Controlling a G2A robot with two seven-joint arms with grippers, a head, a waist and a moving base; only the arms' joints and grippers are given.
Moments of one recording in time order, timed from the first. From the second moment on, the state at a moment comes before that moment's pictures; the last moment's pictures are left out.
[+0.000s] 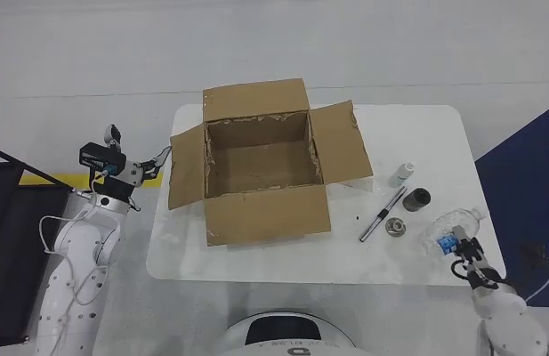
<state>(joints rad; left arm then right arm) 1.61 -1.15 -1.67 -1.72 1.47 -0.27 0.26 -2.12 -1.51 2.12 -2.09 -0.46 0.15 0.51</state>
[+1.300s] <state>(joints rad) 1.61 -1.15 -1.67 -1.72 1.47 -0.27 0.26 -1.95 -1.46 2.10 -2.05 -0.63 0.43 0.63</state>
